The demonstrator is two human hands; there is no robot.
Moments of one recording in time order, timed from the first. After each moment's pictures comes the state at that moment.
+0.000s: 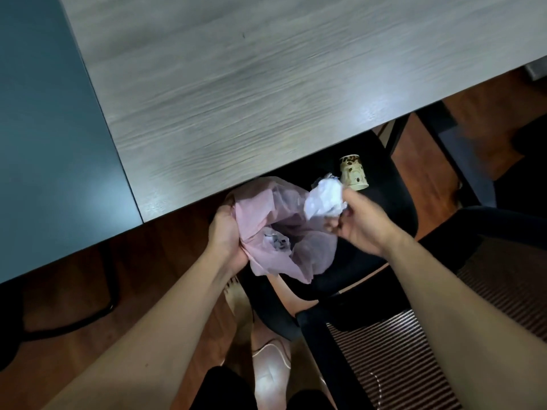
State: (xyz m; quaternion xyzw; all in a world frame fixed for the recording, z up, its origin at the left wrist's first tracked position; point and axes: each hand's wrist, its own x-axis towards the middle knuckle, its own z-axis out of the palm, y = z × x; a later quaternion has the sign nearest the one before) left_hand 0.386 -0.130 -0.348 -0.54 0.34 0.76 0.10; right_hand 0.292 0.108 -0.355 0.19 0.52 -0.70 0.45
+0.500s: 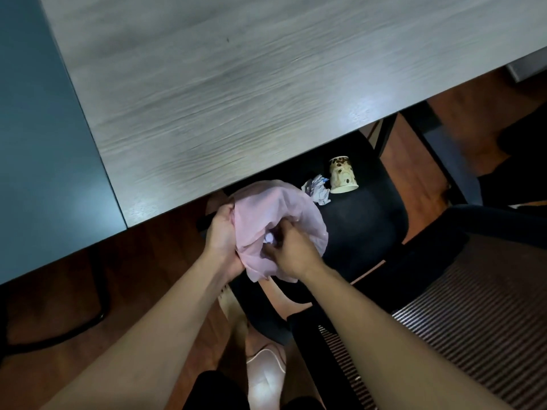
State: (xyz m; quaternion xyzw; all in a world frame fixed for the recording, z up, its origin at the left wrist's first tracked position) left_hand 0.379 -0.113 -0.343 -0.50 0.33 0.80 0.12; right_hand 0.371 0.038 -0.407 -0.04 0.85 -0.36 0.38
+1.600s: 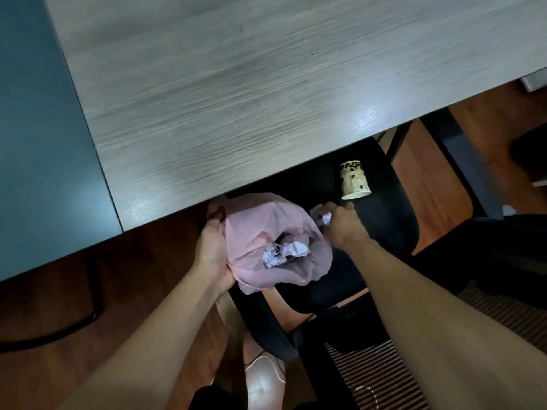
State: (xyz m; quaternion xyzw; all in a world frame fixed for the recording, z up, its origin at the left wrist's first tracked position) left_hand 0.392 -0.130 -0.355 -0.51 0.28 0.81 0.11; right_hand 0.281 0.107 -0.475 -0.01 0.92 -0.17 0.35
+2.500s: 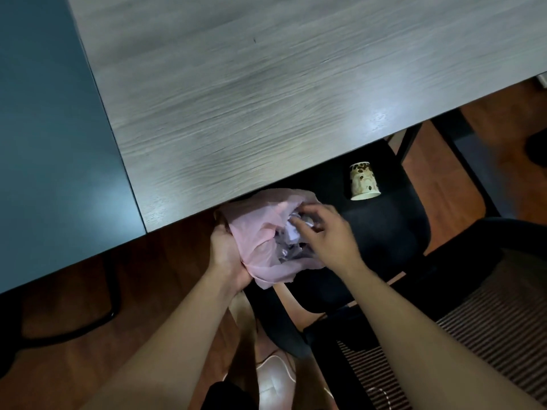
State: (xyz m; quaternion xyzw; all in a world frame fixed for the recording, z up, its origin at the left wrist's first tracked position) left_hand 0.398 -0.135 -0.361 -0.53 0.28 0.80 0.08; right_hand 0.335 0.057 -0.410 -0.02 0.85 -0.46 0.24
